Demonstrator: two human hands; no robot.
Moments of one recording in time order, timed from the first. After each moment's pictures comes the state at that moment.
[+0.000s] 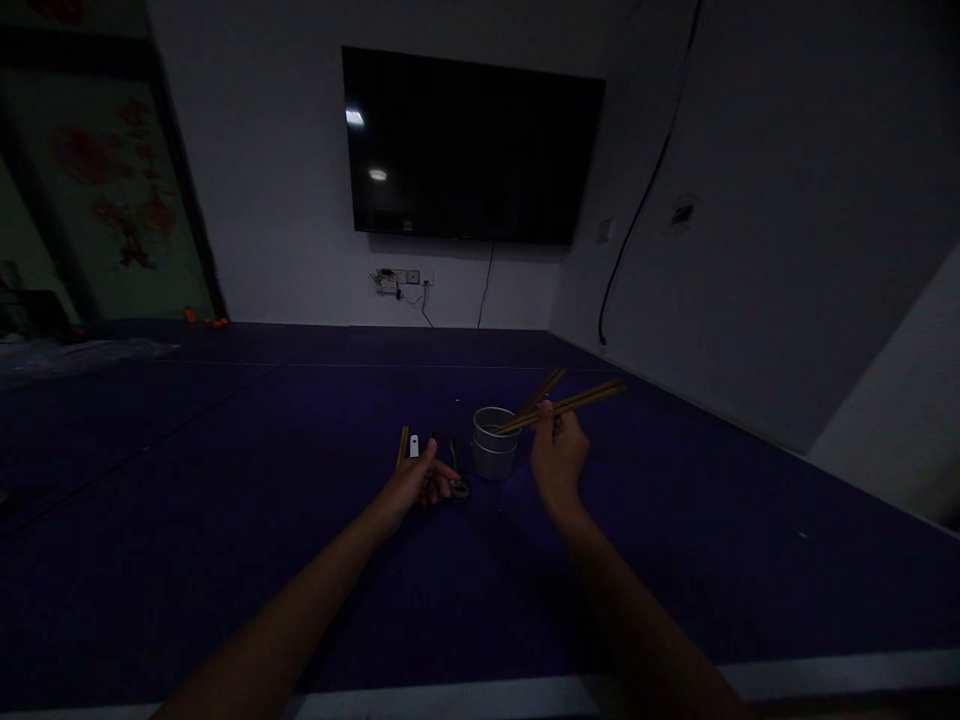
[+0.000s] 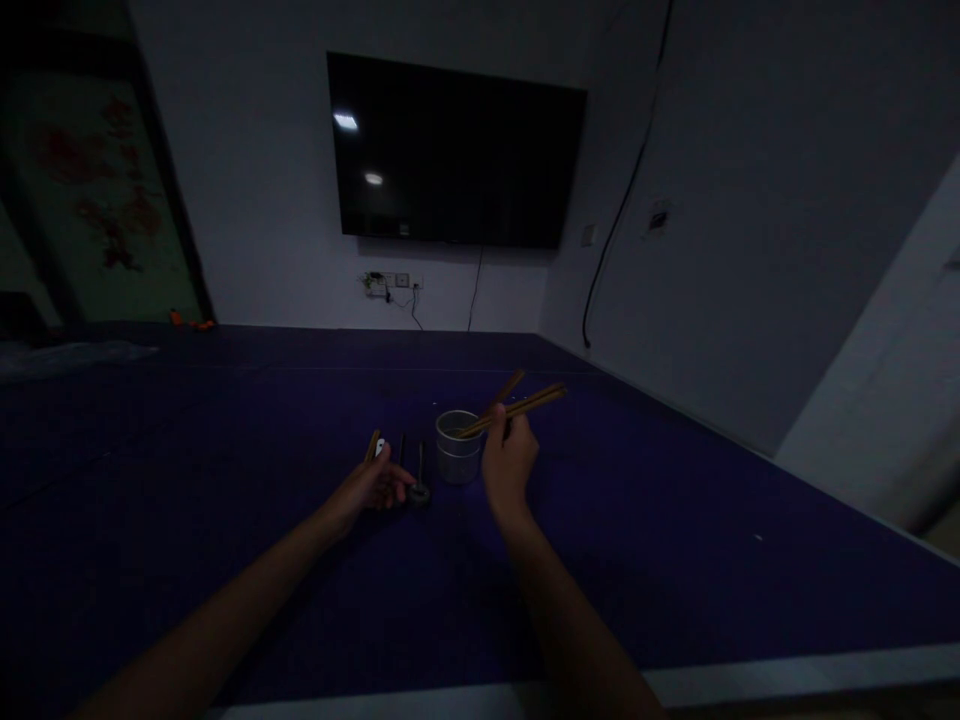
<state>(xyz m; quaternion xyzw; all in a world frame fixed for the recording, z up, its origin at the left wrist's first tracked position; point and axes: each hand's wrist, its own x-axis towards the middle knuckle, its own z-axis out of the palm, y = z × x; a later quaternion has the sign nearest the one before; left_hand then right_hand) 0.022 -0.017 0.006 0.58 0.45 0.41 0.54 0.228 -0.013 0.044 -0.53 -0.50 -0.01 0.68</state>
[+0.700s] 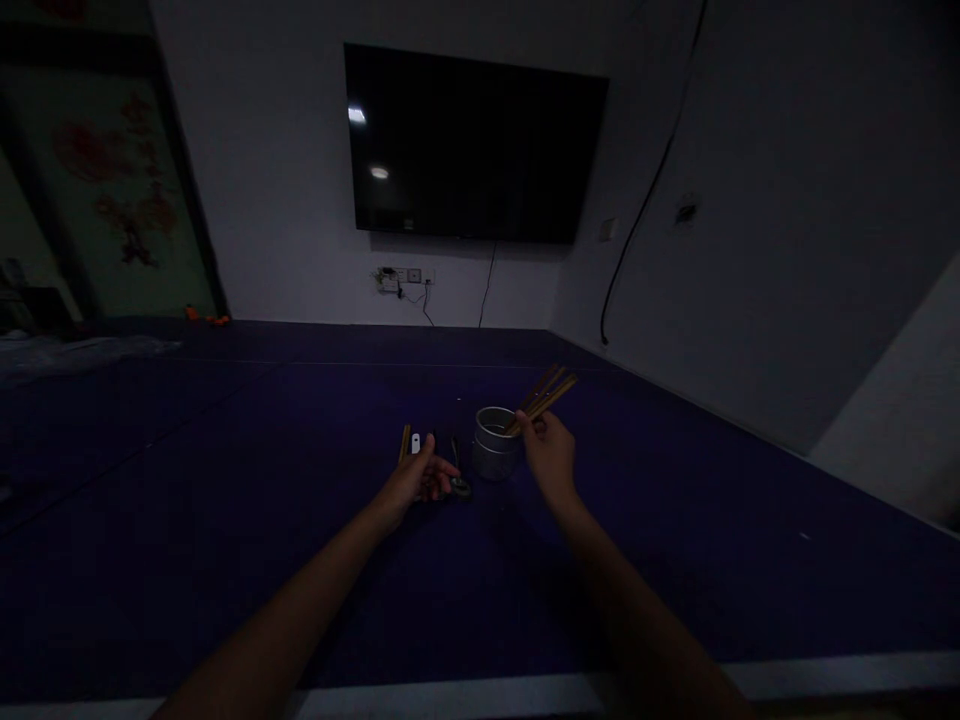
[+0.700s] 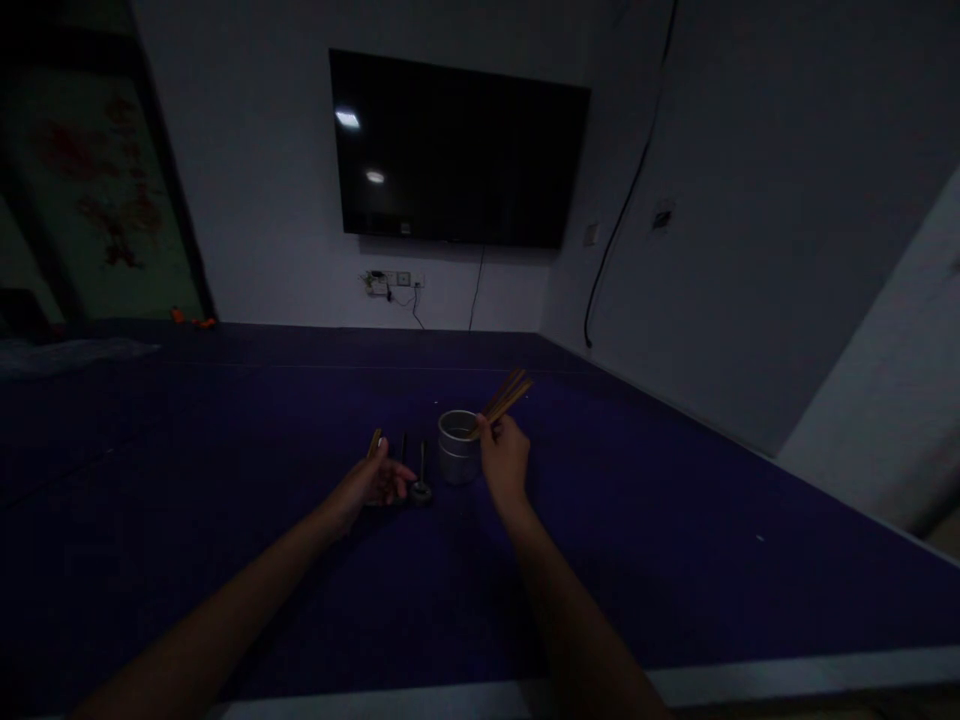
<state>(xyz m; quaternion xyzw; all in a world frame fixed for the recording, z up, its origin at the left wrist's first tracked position) 0.018 -0.010 0.002 0.59 0.45 0.39 0.54 0.238 0.009 0.026 -0.55 -0.57 0.04 0.61</state>
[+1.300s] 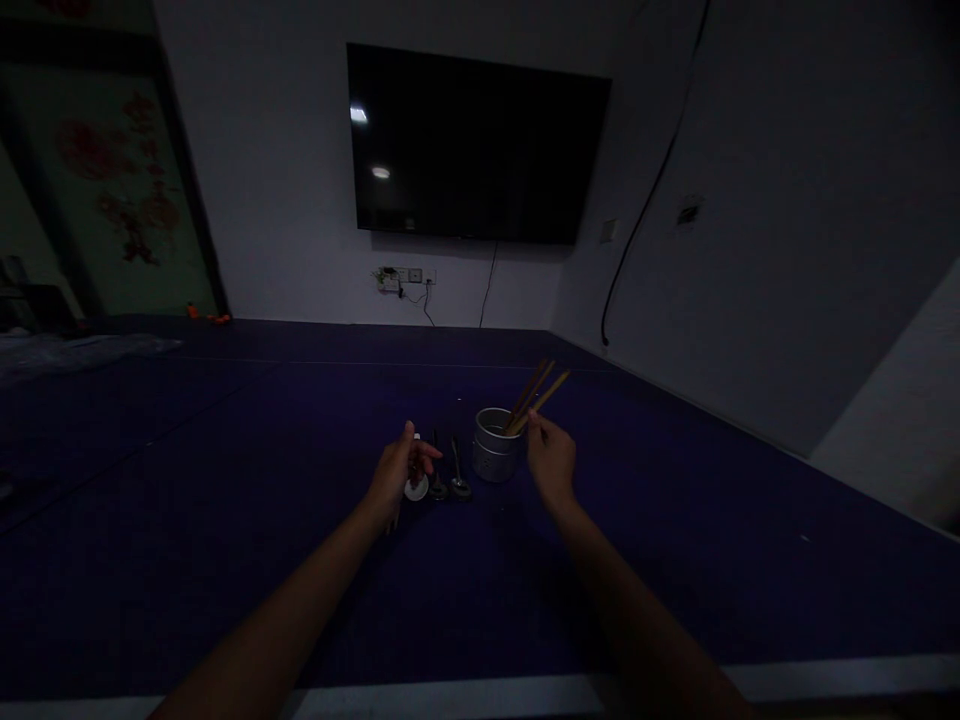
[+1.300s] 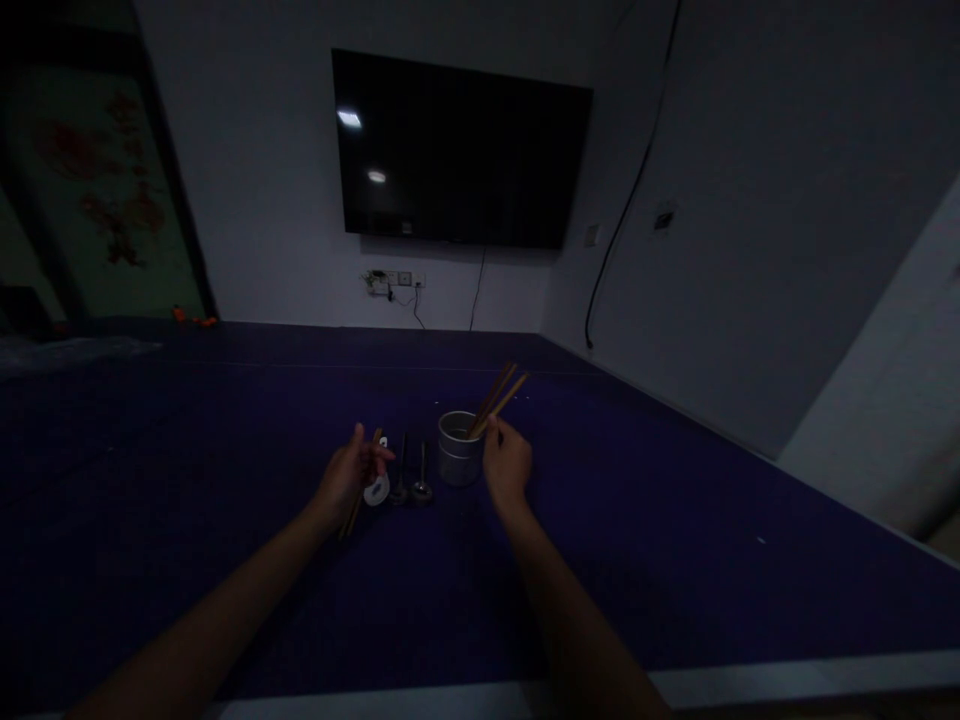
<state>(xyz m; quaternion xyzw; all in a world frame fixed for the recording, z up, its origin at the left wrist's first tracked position) 0.013 -0.012 0.013 0.54 0.45 0.53 0.47 0.240 0.006 0.020 -0.60 -0.56 0.00 0.57</state>
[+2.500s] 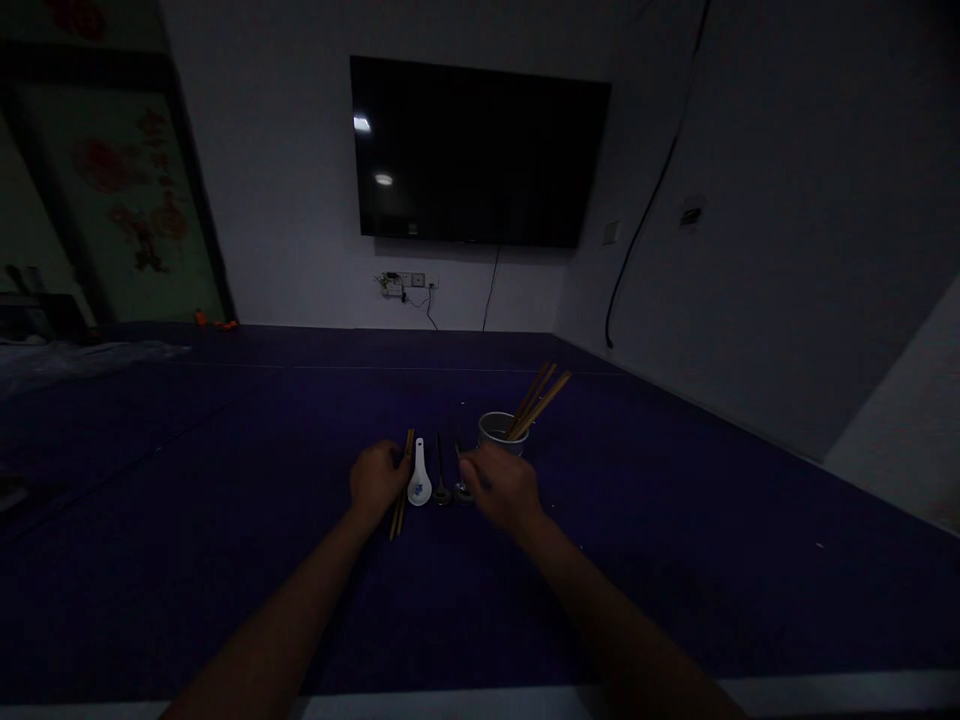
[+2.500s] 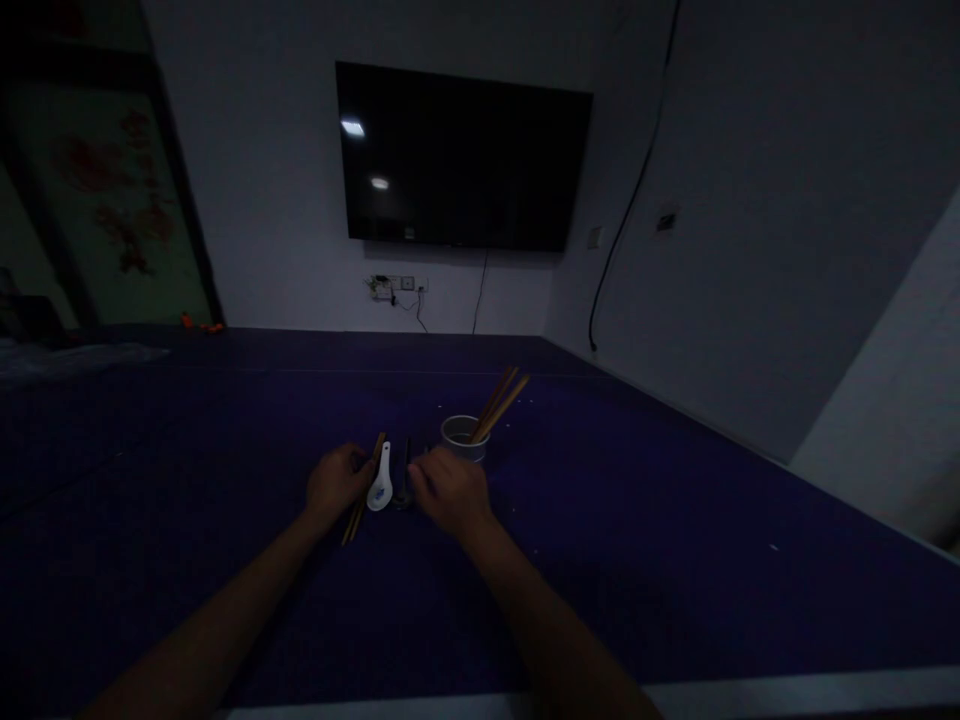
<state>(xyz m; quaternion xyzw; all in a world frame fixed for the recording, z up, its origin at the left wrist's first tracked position) -0.017 0.001 0.005 0.63 0.72 0.29 0.05 0.188 -0.031 0.019 -0.39 -0.81 -0.08 0.42</state>
